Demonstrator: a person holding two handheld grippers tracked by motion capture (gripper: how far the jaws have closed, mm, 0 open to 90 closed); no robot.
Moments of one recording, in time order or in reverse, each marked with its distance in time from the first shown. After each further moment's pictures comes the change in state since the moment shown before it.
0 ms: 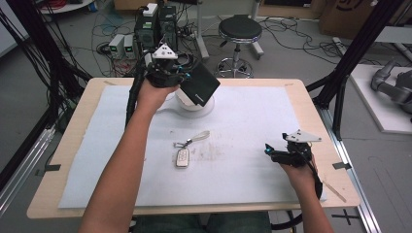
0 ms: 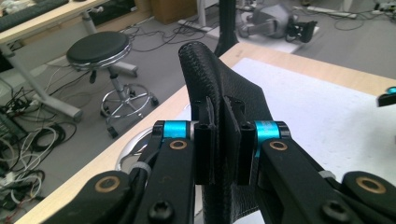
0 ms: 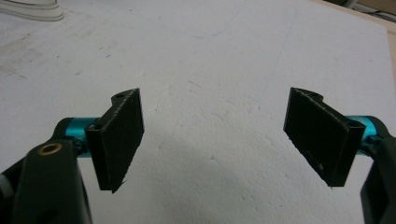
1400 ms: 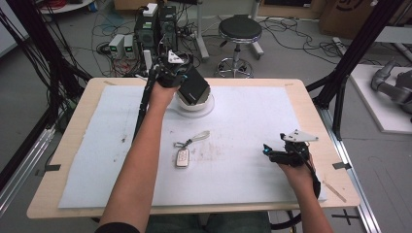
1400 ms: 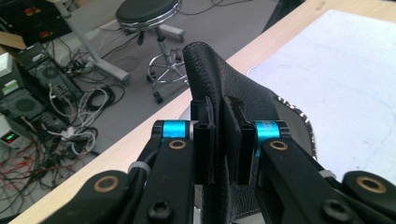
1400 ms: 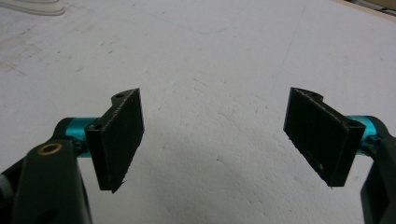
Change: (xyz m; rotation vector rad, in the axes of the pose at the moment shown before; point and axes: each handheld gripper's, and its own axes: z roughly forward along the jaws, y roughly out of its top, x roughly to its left) left arm 0.030 -0.033 0.063 0.131 0.207 0.019; right arm 0.002 0.000 0.006 0.016 0.010 -0.006
